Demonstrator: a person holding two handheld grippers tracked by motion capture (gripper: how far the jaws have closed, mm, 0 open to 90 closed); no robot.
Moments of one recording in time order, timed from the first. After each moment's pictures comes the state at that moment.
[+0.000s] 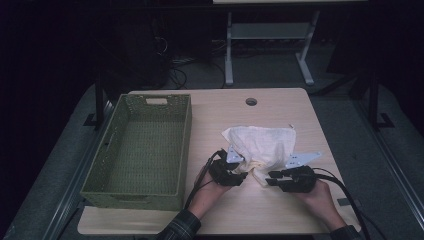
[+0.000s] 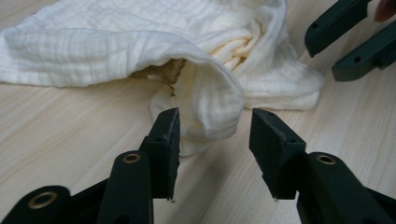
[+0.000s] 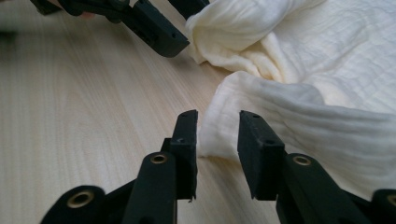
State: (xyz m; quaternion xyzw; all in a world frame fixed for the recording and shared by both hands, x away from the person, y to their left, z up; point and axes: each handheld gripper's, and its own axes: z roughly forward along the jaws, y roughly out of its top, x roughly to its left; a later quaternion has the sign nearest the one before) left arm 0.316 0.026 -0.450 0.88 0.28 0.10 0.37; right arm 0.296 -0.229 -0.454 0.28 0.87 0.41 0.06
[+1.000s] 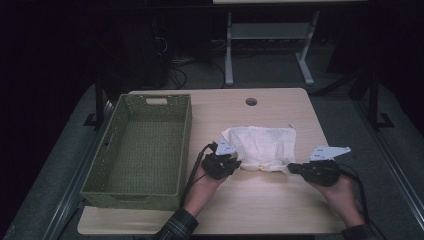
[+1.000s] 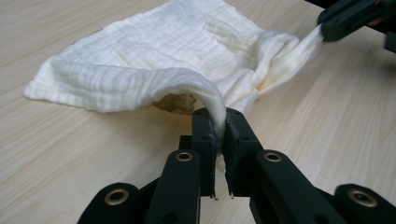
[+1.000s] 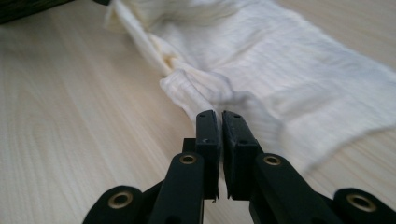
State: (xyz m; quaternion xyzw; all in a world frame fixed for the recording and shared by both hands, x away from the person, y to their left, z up) left arm 0.320 0.047 -0.421 0.85 0.31 0.10 0.42; right arm 0.299 -0.290 -0.435 0.32 0.84 0.41 0.12
